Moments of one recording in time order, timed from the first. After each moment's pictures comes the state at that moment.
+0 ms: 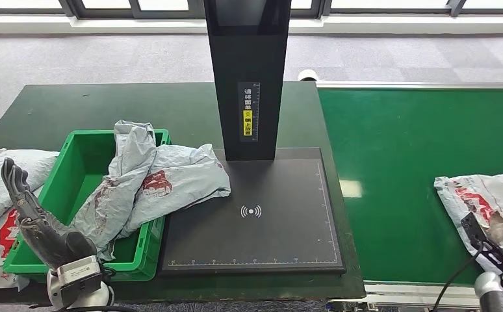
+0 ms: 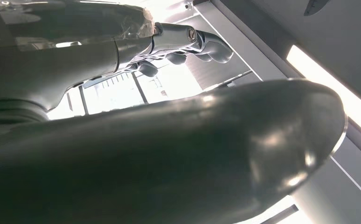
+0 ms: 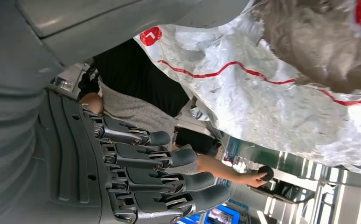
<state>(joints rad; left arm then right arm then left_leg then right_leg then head) 0.07 -0.38 0.00 -1.79 -0.51 0.70 -0.70 -0.39 -0.35 -0.62 -0.42 1.51 -0.40 0.22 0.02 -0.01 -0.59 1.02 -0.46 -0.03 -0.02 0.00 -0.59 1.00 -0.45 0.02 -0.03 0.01</state>
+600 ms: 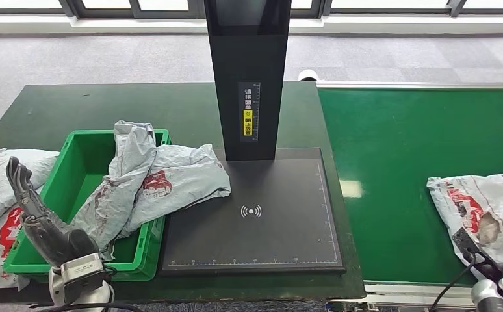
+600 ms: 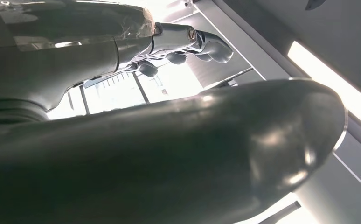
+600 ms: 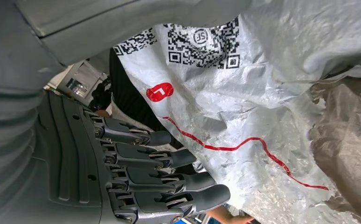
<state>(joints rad) 0.06 -0.37 0.00 -1.76 -0.51 0.70 -0.70 -0.39 -0.34 -0.66 -0.34 1.52 -0.28 0.22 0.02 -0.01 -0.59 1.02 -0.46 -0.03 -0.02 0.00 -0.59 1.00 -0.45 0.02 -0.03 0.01</state>
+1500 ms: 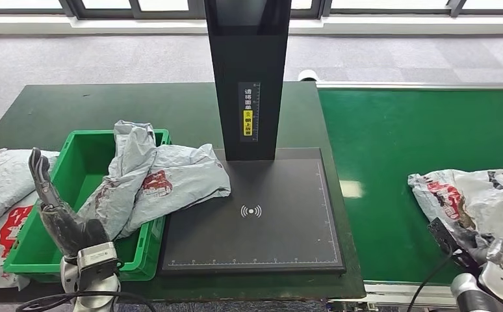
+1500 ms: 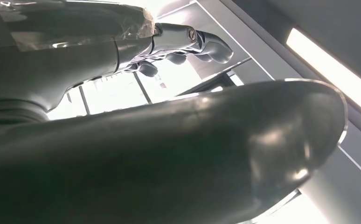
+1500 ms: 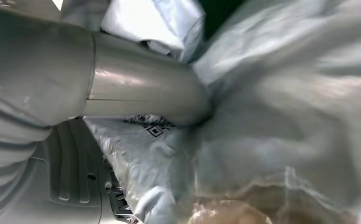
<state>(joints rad) 0.01 -0.36 -0.02 -1.68 -0.53 0.70 -0.70 -0.42 -0.27 -0.68 -0.32 1.52 -0.39 0.03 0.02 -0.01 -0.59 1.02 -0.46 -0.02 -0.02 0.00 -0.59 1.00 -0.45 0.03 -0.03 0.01</state>
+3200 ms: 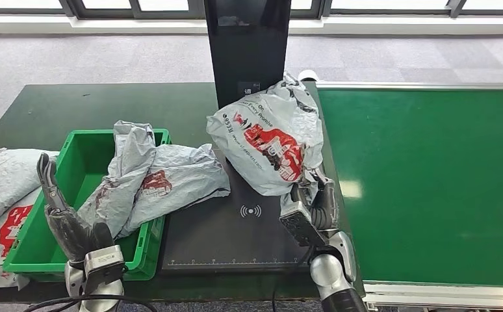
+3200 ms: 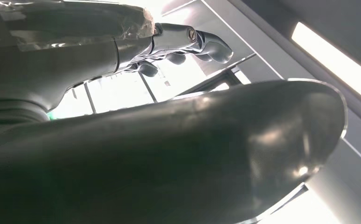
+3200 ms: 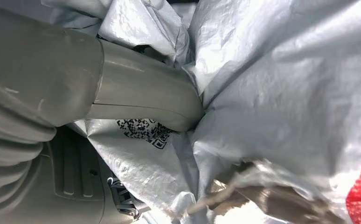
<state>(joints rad) 0.03 -0.38 -0.02 -1.67 -0.56 0.70 -0.70 -0.18 0.29 0.08 -1.04 0.65 -0.36 -0.59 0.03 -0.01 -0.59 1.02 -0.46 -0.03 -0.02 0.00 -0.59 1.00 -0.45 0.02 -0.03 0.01</state>
